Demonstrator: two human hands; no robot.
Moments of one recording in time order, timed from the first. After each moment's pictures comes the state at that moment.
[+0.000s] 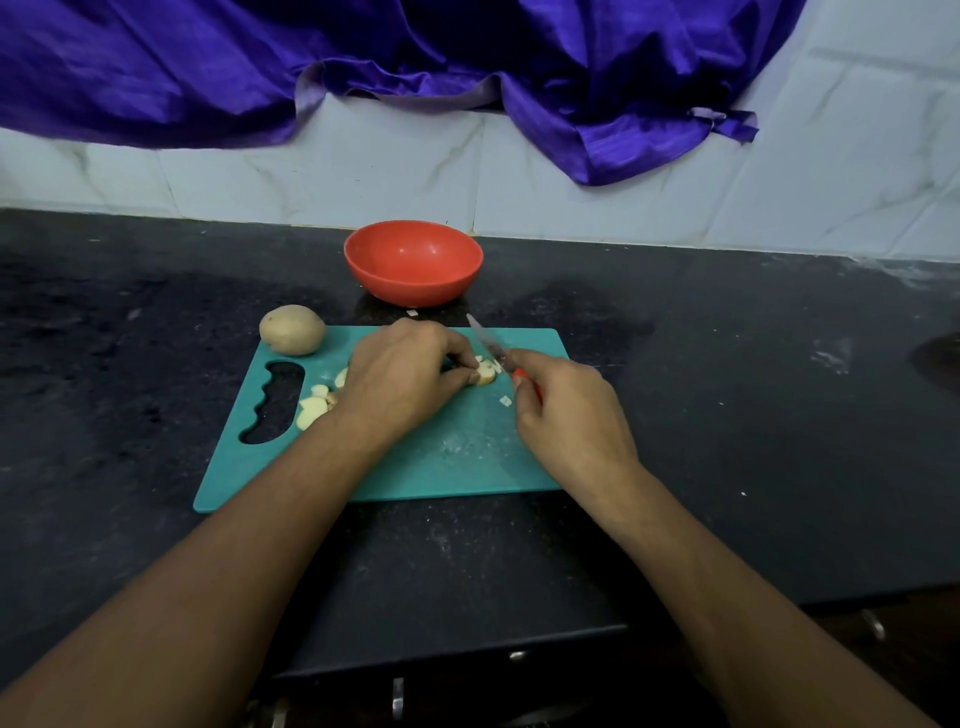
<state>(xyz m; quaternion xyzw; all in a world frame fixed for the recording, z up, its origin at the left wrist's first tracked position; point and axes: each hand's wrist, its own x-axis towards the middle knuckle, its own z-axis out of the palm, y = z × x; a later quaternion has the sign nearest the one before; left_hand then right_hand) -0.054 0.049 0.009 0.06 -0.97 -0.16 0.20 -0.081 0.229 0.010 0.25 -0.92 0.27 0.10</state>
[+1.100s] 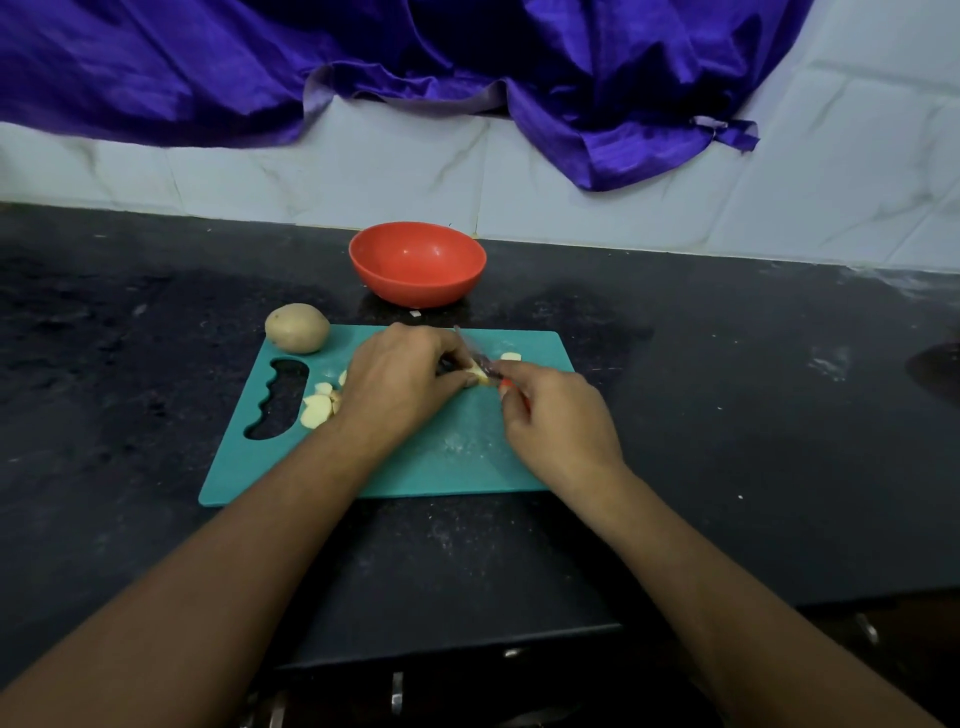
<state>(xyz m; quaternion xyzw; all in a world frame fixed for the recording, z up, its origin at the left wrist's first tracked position) -0.050 0.045 0.001 0.08 -0.95 -0.21 0.21 -0.078 0.222 0.007 0.27 -0.93 0.23 0.08</state>
